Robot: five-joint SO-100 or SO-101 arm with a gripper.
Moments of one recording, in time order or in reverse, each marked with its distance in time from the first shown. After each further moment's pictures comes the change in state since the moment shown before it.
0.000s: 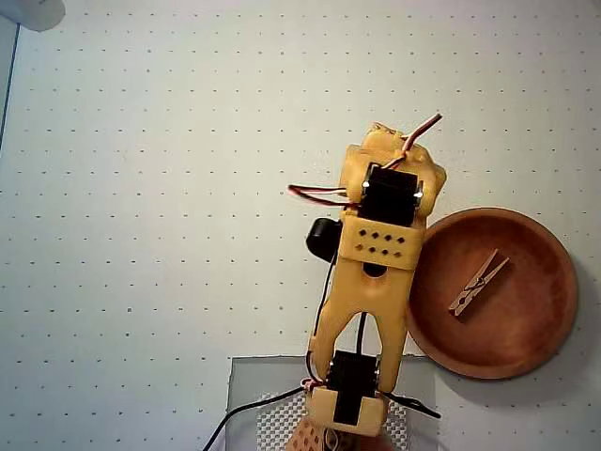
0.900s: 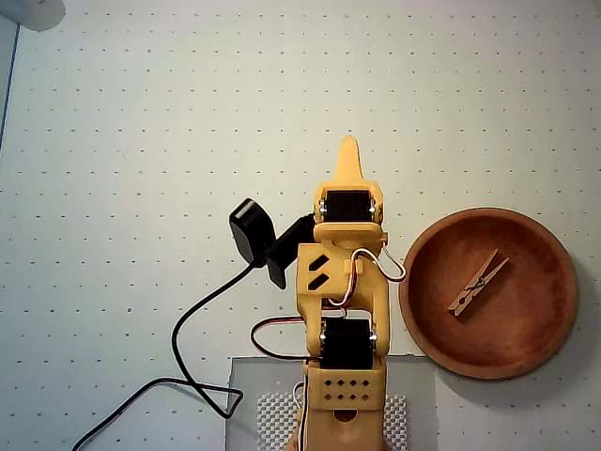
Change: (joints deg) arm -5.3 53.4 70.1 -61.4 65.0
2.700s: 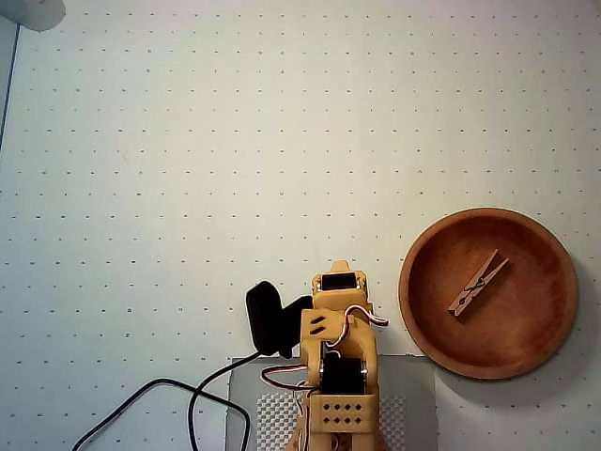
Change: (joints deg) arm 0.0 35.0 50.8 16.9 -4.5
